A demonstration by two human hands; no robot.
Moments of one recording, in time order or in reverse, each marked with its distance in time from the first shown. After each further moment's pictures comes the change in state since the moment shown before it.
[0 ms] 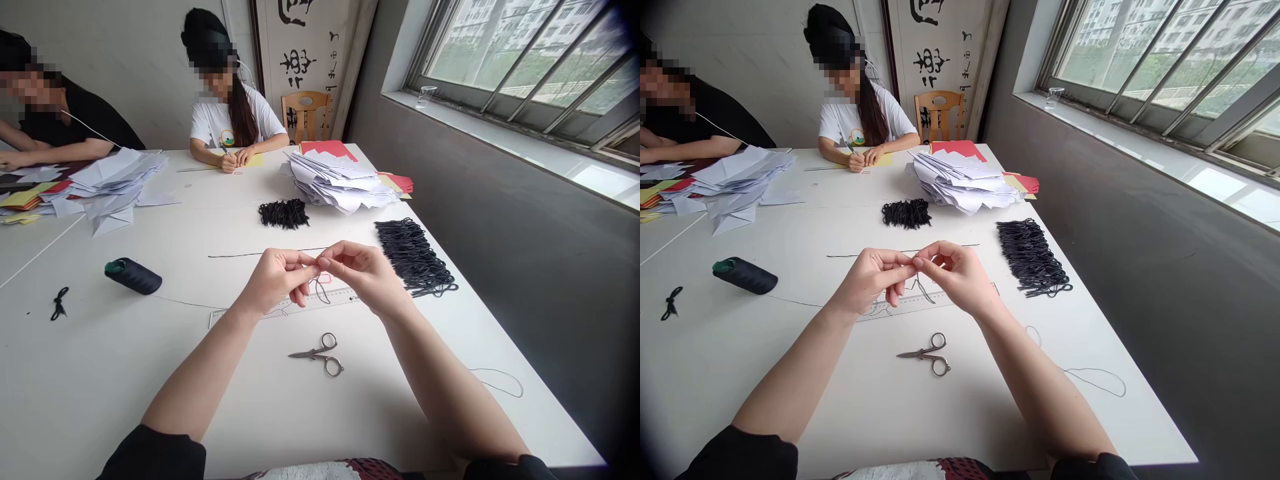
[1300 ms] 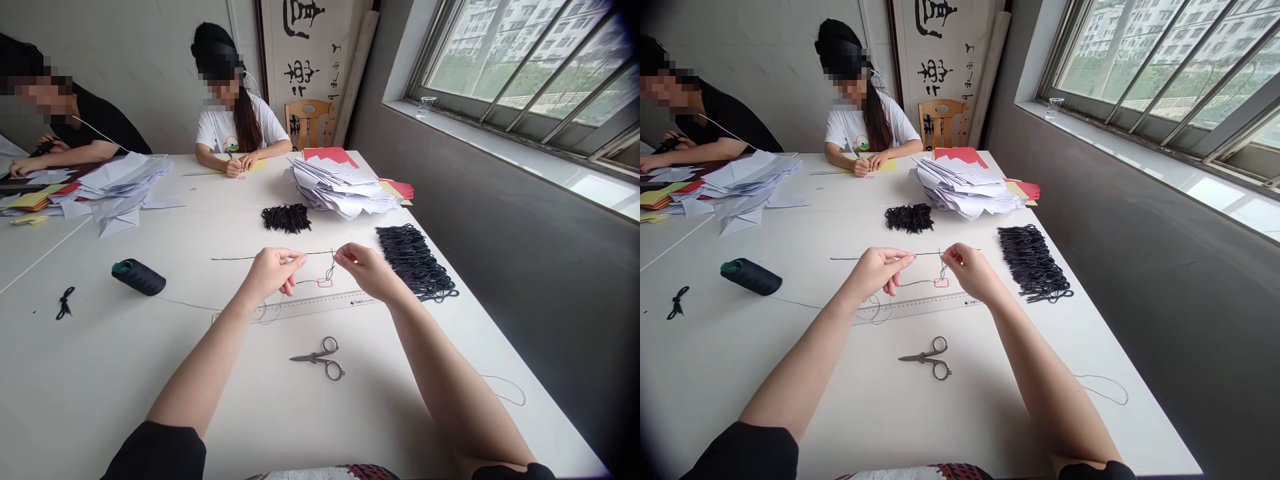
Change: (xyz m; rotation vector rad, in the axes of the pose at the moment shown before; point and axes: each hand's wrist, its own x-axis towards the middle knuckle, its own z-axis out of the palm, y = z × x) left_hand 0.017 -0.014 -0.019 0.220 0.152 -0.127; right_hand 0.021 0.021 -0.022 -0.550 0.039 0.157
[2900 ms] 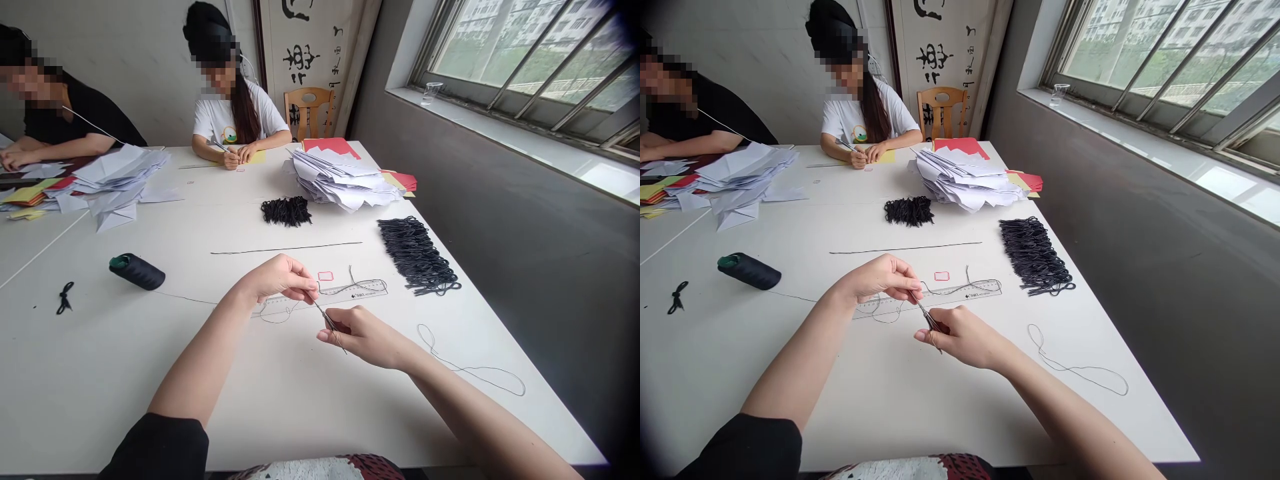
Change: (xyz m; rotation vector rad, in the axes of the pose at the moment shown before) left_hand 0.003 -0.006 -0.004 -0.029 -0.496 -0.160; right_hand -0.074 0.007 0.031 0.046 -0.546 -0.009
